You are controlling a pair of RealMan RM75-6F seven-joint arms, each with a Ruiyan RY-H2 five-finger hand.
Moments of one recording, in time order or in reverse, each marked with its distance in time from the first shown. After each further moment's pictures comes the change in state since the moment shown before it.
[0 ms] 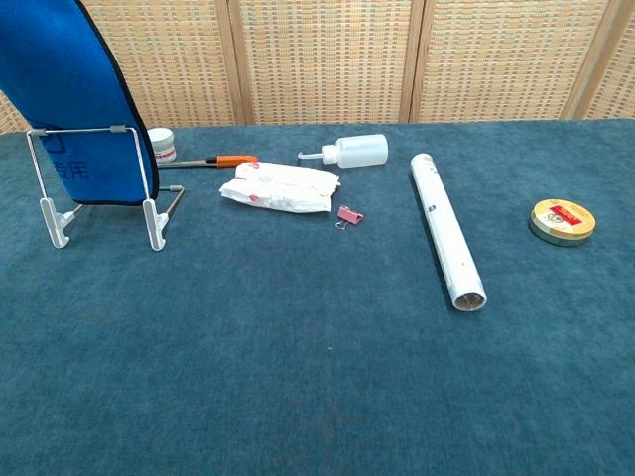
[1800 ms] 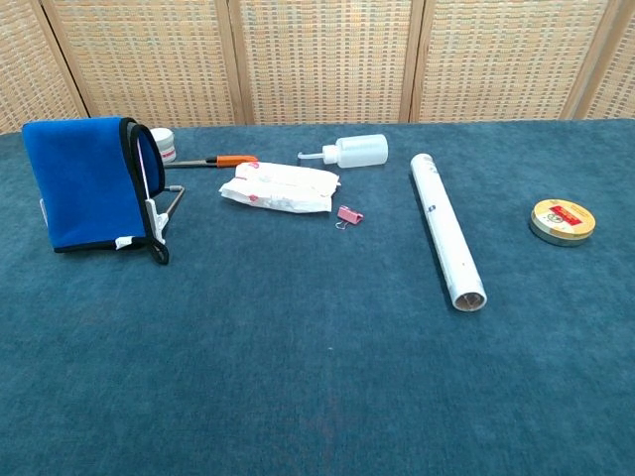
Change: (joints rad) left arm 0.211 -0.097 0.194 0.007 0.196 0.346 0.134; right arm -0.033 0.025 -0.032 -0.017 -0.080 0.051 0.024
